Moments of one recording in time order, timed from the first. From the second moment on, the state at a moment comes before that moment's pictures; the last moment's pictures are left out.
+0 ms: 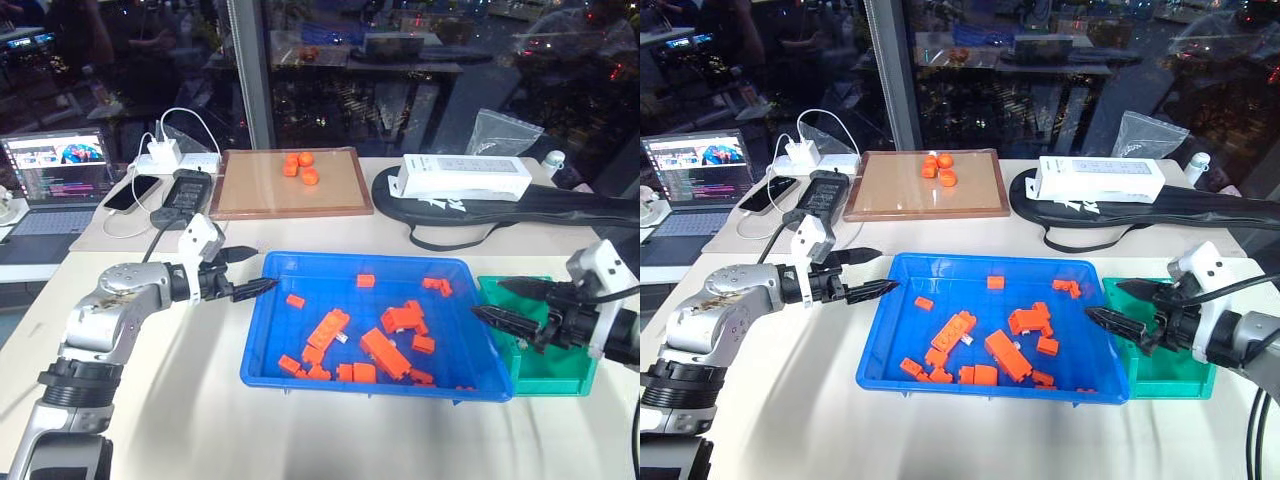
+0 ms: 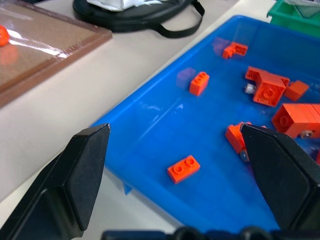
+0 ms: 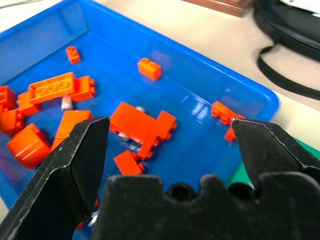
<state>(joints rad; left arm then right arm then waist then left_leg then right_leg) -0.46 0.72 0.04 -0.05 -0.50 0.57 -0.96 0.03 -0.99 -0.48 -0.43 0.79 0.83 0.81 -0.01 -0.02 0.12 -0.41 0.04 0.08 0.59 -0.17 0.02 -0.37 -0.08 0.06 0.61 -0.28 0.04</state>
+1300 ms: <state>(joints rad) -0.50 0.87 -0.12 -0.26 -0.49 0.59 -1.30 -0.74 -0.72 0.39 0.41 0.09 0.13 1.46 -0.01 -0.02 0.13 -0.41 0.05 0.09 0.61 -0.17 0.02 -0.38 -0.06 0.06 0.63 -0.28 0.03</state>
